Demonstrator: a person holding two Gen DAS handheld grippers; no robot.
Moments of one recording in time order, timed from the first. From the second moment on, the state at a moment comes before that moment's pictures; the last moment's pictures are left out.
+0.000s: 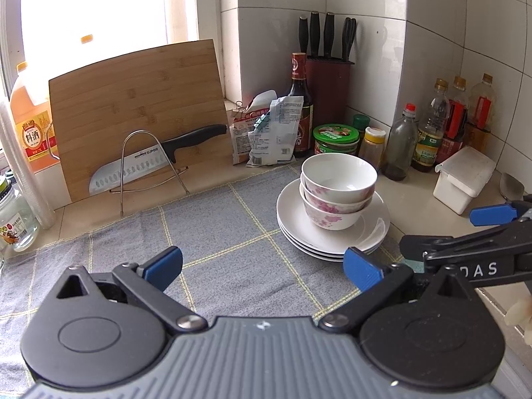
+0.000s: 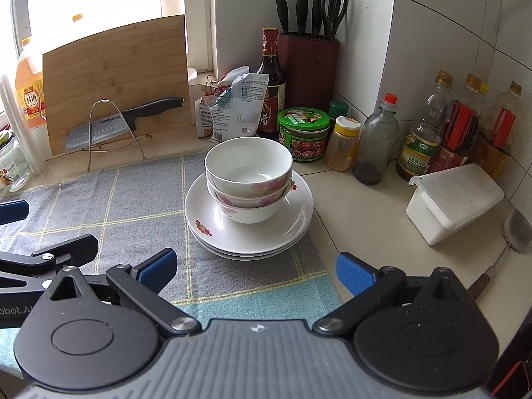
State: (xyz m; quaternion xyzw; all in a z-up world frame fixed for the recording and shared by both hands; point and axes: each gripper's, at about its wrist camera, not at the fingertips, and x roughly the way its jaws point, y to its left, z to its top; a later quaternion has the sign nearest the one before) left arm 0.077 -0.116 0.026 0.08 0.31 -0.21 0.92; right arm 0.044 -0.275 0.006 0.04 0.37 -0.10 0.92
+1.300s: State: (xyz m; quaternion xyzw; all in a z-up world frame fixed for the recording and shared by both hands) left arm 0.076 -0.115 0.030 0.08 0.31 -0.21 0.92; right arm 0.042 -0.276 0.012 0.03 0.37 -0.11 0.92
